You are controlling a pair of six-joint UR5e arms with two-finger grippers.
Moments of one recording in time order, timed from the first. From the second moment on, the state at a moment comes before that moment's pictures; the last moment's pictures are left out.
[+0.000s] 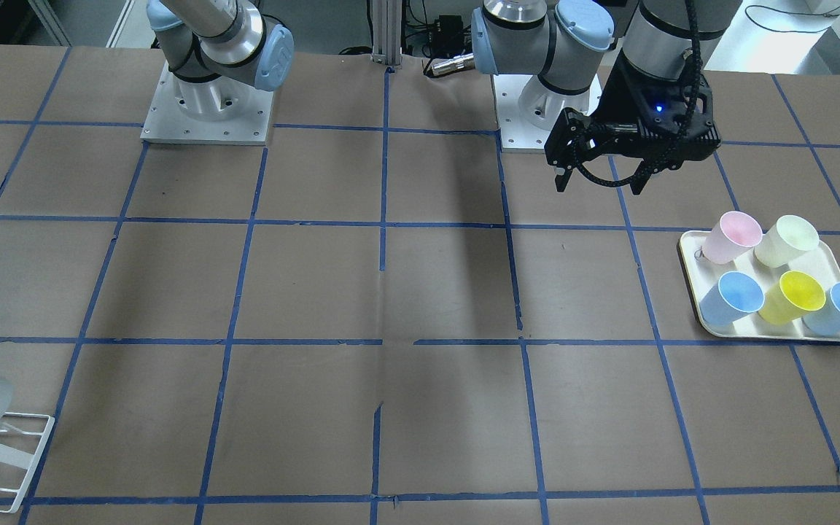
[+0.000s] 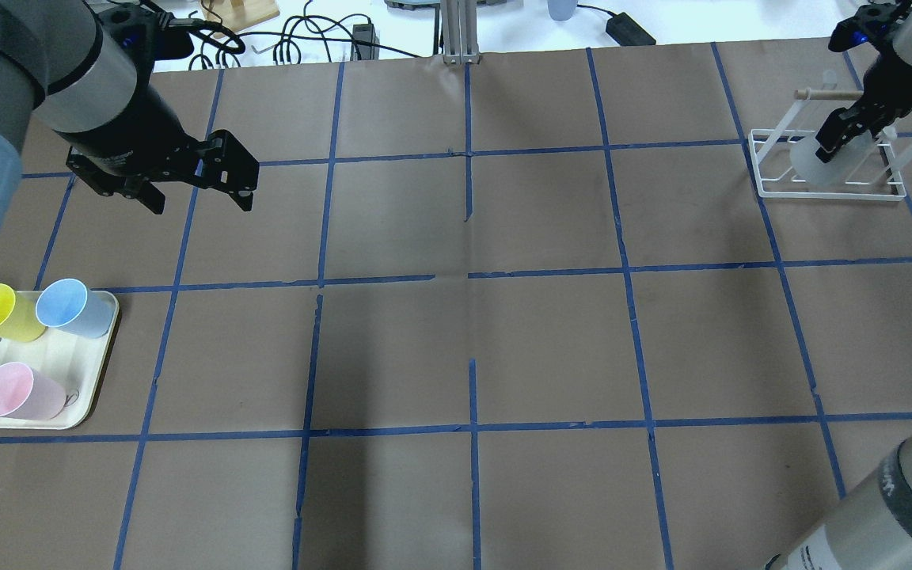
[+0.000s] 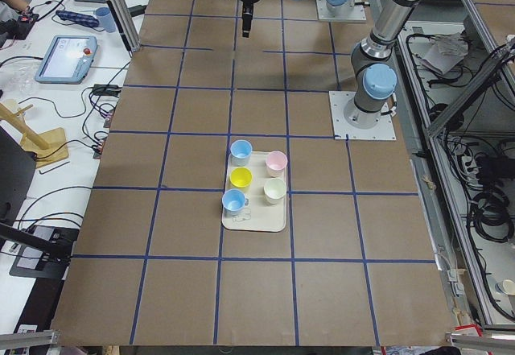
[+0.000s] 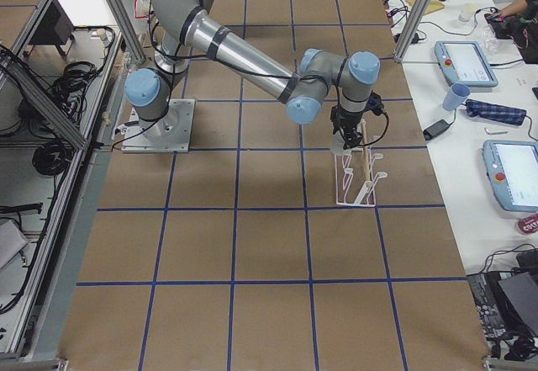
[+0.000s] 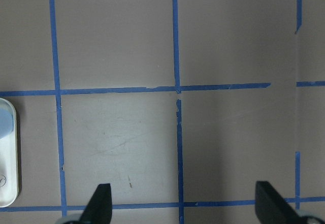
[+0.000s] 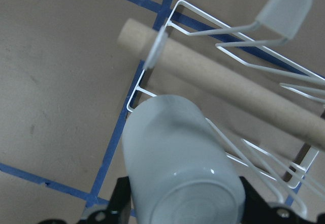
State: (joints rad) left arm -1.53 -1.49 -1.67 -1.47 1.56 0.06; right arm 1.14 -1.09 1.43 -1.96 -1.60 -0.82
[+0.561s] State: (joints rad) left arm -1.53 -1.49 -1.67 -1.47 1.56 0.06; right arm 1.14 -1.15 1.43 -1.91 -1.66 -0.82
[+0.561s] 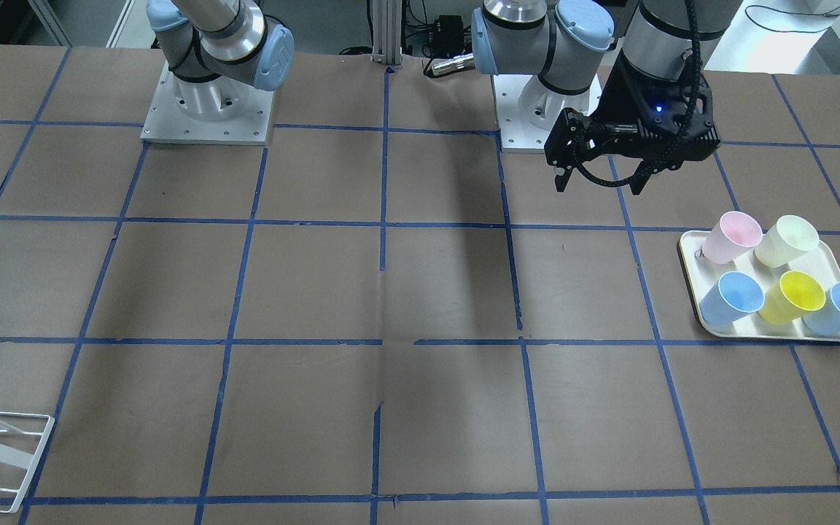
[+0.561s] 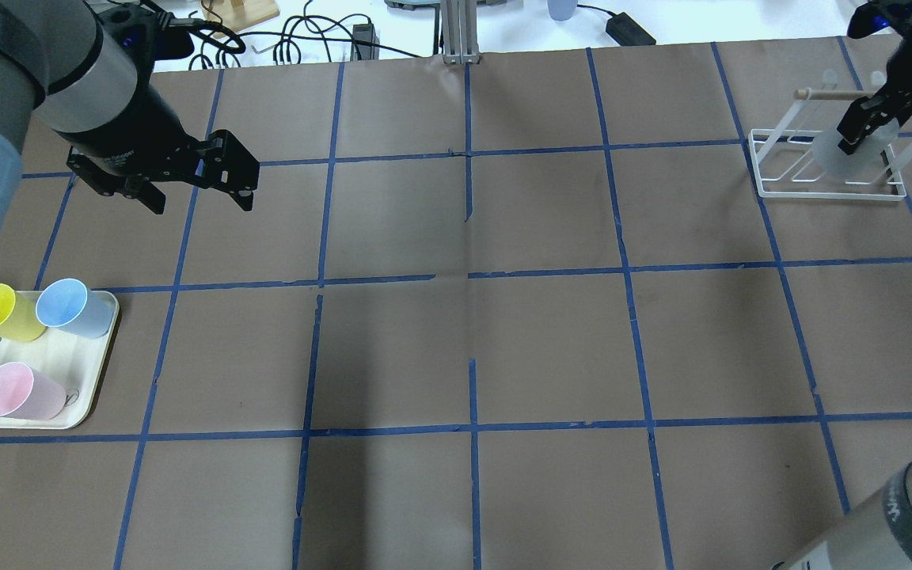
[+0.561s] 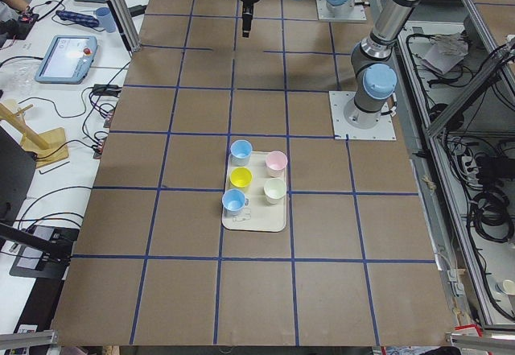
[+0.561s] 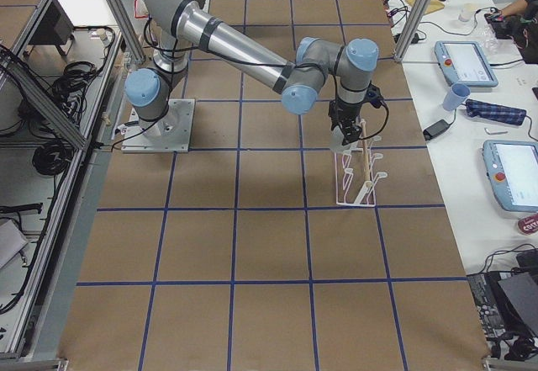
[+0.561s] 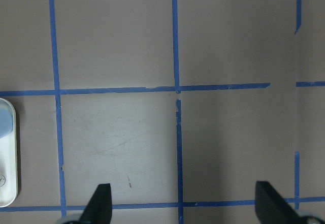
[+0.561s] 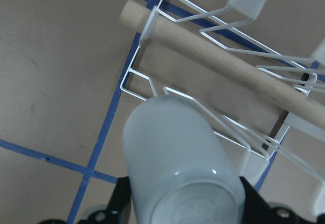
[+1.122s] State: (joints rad) left arm -1.53 -1.49 -1.66 -1.47 1.56 0.09; right arm 1.15 -1.29 1.43 -1.76 -1.63 -0.83
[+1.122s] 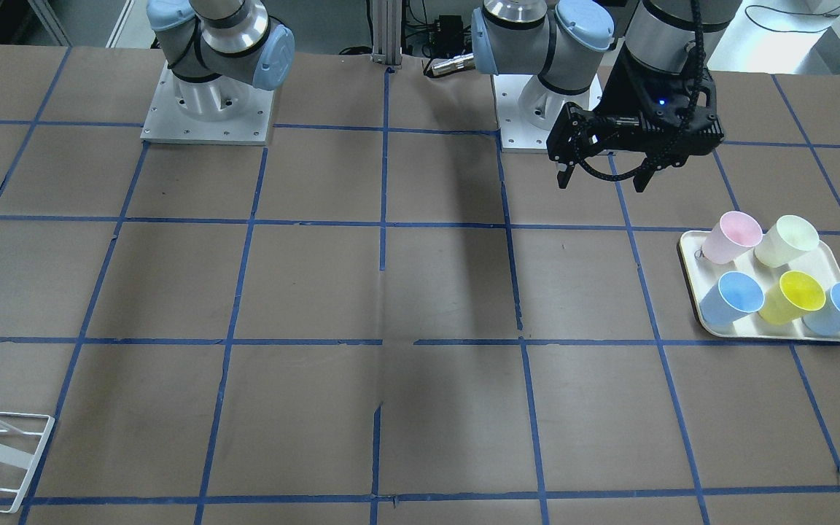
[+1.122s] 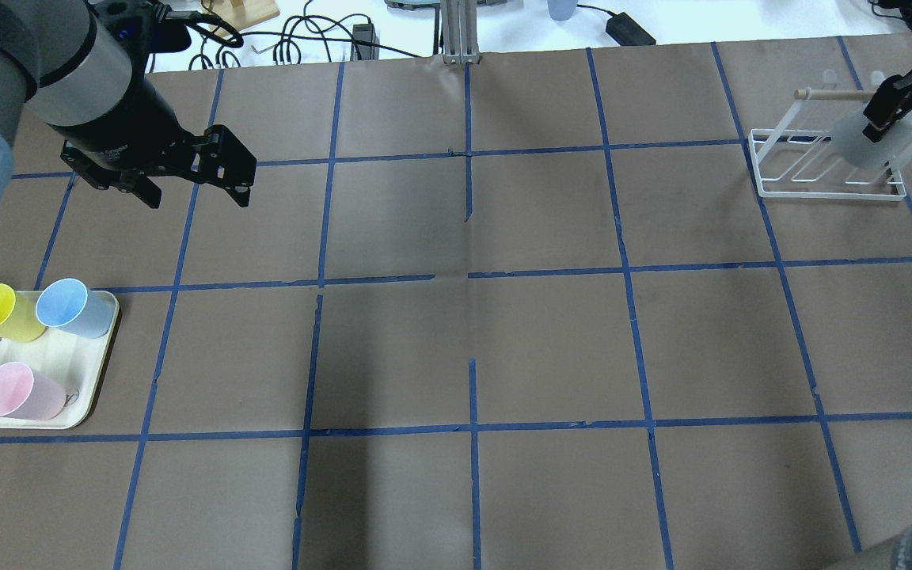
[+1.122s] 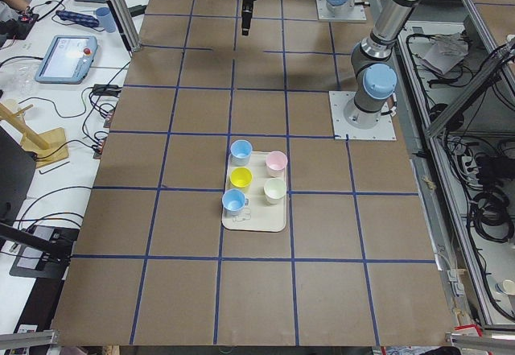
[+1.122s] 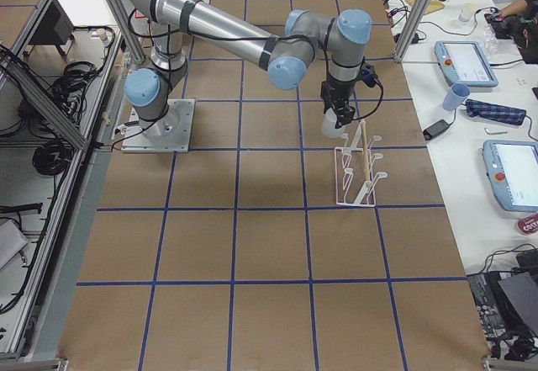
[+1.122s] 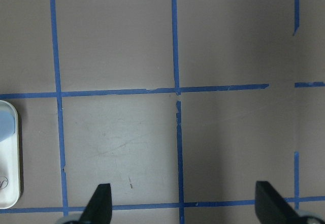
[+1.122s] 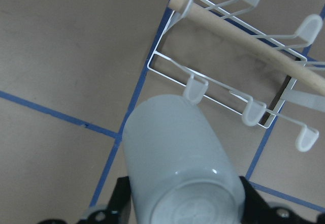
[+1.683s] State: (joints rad) left arm -1.53 -1.49 -1.67 -1.43 1.57 0.20; right arm 1.18 -1.39 1.43 -1.48 -1.18 -0.82
